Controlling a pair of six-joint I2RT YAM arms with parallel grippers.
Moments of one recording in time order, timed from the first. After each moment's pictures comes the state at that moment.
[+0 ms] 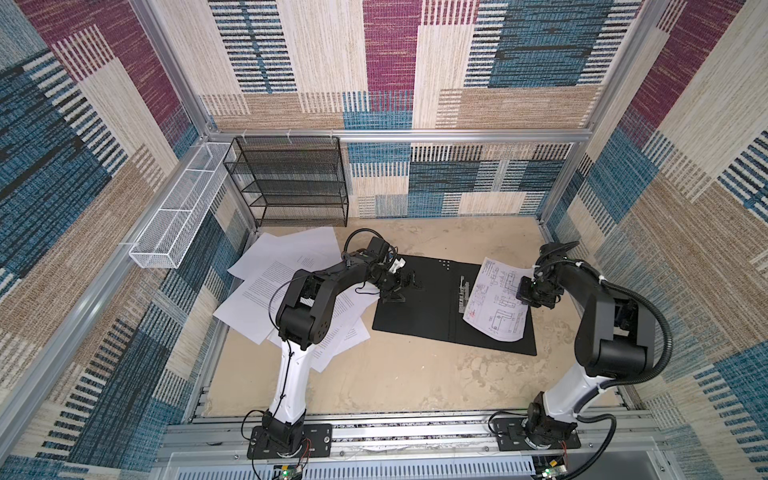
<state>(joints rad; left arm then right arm) -0.45 2.24 1.58 -0.54 0.77 -0.55 -0.21 1.75 1.19 -0.80 -0.05 0.20</state>
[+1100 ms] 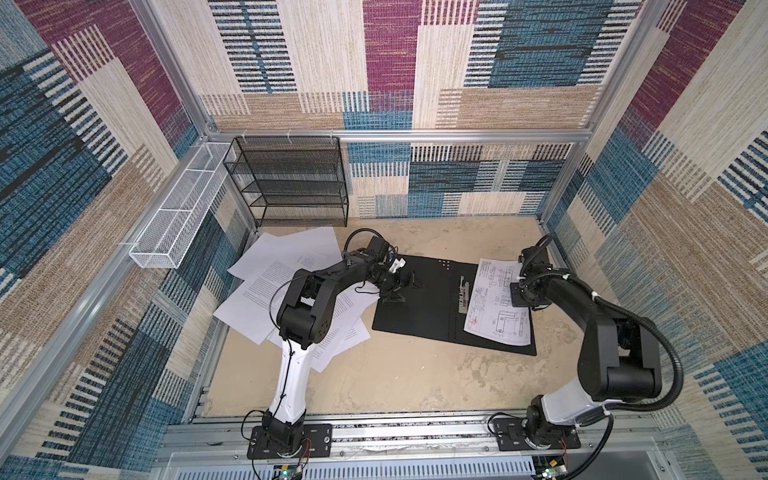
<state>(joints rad) -0.45 2.24 1.60 -0.56 0.77 -0.55 -0.06 1.51 0.97 -0.61 0.16 -0.07</state>
